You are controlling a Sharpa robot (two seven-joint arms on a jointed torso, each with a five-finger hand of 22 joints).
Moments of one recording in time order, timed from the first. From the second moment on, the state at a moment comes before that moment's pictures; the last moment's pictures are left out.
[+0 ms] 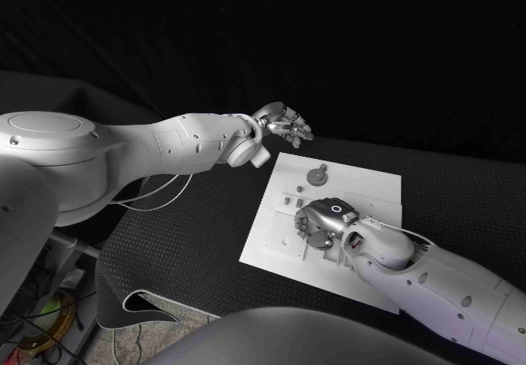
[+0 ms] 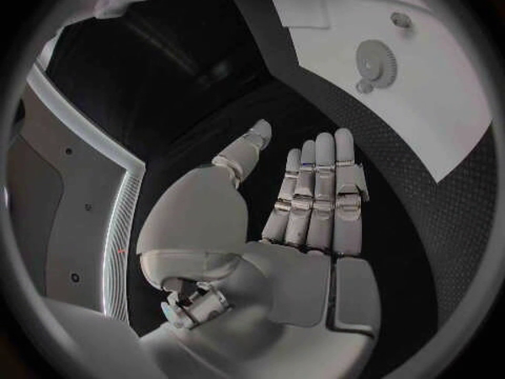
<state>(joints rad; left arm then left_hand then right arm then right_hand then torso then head) 1.22 -0.72 -0.11 1.01 -0.45 -0.16 0.30 1.09 -0.09 0.41 -0.29 0.05 0.85 0.18 0.34 0.42 1.13 0.13 0.07 0.29 0.94 0.08 0.65 0.50 0.05 1.07 -0.02 0.08 0.92 1.03 -0.30 -0.17 1.22 -1.83 -0.27 -0.02 1.16 -0.05 0.66 -0.23 0.05 0.98 0.11 0.38 0.51 1.18 0.03 0.29 0.36 1.21 -0.08 1.31 0.70 0.20 1.16 -0.04 0.96 1.31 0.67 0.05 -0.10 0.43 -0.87</state>
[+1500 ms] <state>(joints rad) 1.22 -0.72 -0.11 1.02 -0.46 -0.16 0.30 1.09 -0.09 0.41 -0.29 0.05 0.85 0.18 0.34 0.42 1.13 0.13 0.07 0.29 0.94 0.08 0.64 0.51 0.05 1.07 -0.02 0.08 0.91 1.03 -0.30 -0.17 1.21 -1.84 -0.28 -0.01 1.16 -0.05 0.66 -0.24 0.05 0.98 0.11 0.37 0.51 1.18 0.03 0.29 0.36 1.21 -0.08 1.30 0.70 0.20 1.16 -0.04 0.96 1.31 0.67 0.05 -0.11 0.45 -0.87</state>
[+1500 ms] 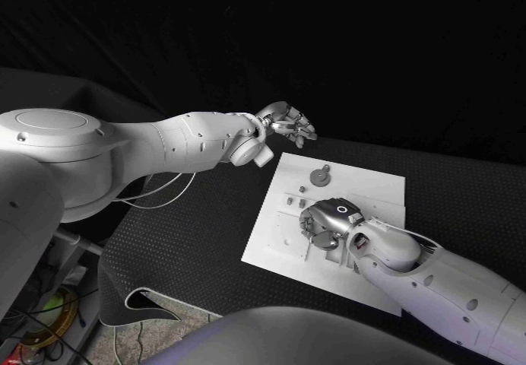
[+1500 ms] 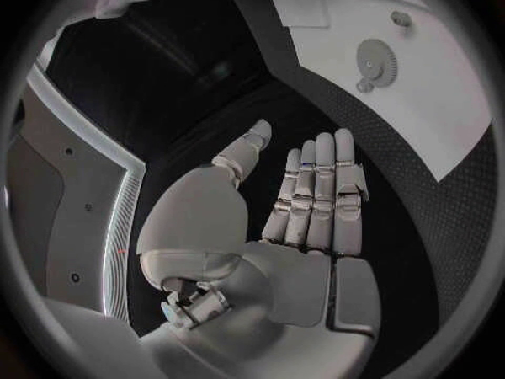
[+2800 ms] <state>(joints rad) 1.22 -0.73 -0.11 1.02 -0.46 -0.16 0.30 1.09 -0.09 0.41 -0.29 0.05 0.85 0.18 0.34 0.42 1.13 0.13 0.07 0.28 0.94 0.08 0.64 0.51 0.05 1.07 -0.02 0.08 0.91 1.03 -0.31 -0.16 1.22 -1.85 -0.29 -0.01 1.16 -0.05 0.66 -0.24 0.05 0.98 0.11 0.38 0.51 1.18 0.03 0.29 0.37 1.21 -0.08 1.30 0.70 0.20 1.16 -0.04 0.96 1.31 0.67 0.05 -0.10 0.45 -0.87</state>
